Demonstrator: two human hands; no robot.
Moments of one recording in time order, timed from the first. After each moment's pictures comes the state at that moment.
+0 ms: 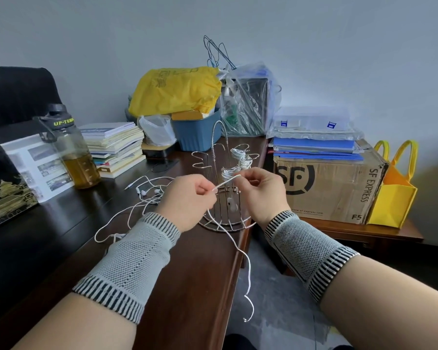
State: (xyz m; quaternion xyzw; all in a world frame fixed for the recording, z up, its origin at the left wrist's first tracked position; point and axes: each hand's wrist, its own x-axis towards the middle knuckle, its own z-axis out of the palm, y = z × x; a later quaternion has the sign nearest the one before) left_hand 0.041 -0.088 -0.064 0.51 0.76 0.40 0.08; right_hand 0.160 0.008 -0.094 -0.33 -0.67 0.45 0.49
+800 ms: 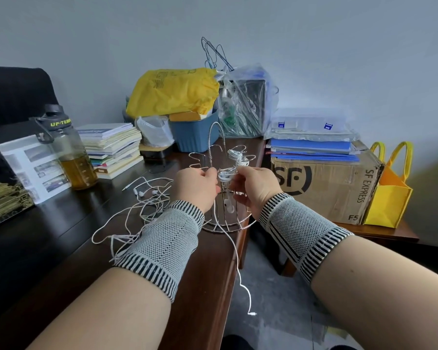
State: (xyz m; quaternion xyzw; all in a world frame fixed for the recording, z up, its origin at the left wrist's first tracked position) left_hand 0.061 -0.055 -0.057 0.35 0.77 0.52 0.11; right_hand 0.147 0.020 -0.075 -0.38 -0.52 0.64 0.42
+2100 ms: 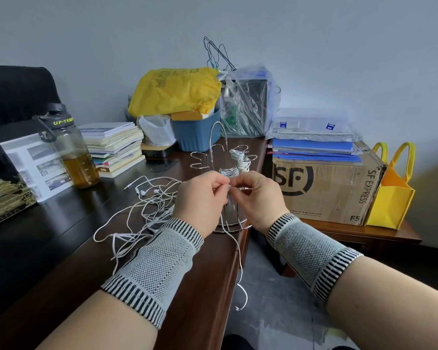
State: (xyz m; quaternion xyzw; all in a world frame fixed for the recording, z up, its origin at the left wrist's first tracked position) left_hand 0.063 -0.076 -0.075 0.52 0.73 0.44 -0.01; right_hand 0.162 0.009 -0.103 -0.29 -0.78 0.28 0.47
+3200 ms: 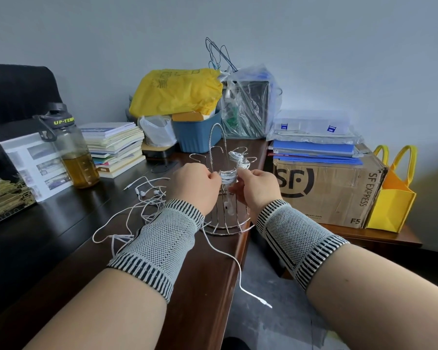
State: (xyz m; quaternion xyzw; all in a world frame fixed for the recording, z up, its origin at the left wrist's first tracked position) left_hand 0.052 -0.061 -0.050 0.46 0.83 0.32 -0.07; right_hand 0.138 0.025 -0.085 -0.40 -0.52 0.60 0.45
